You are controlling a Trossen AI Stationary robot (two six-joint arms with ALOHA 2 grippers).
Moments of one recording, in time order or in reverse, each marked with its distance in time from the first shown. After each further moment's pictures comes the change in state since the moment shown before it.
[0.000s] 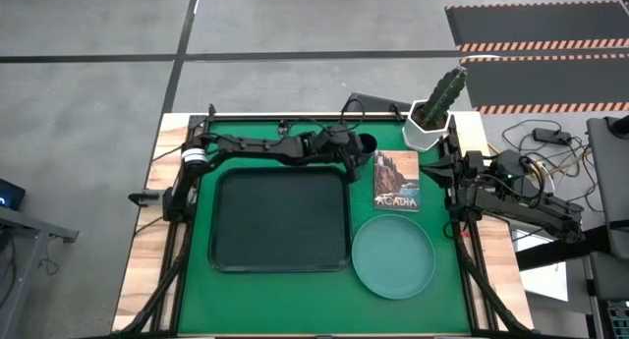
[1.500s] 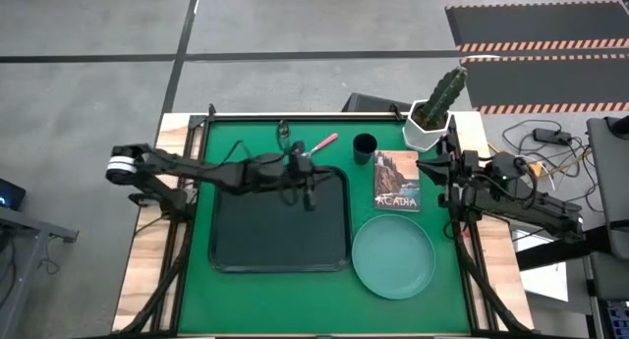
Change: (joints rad) left arm -0.204 -0.542 -0.590 0.353 -0.118 -0.195; right arm 0.000 0.006 -0.046 0.059 0.073 -0.031
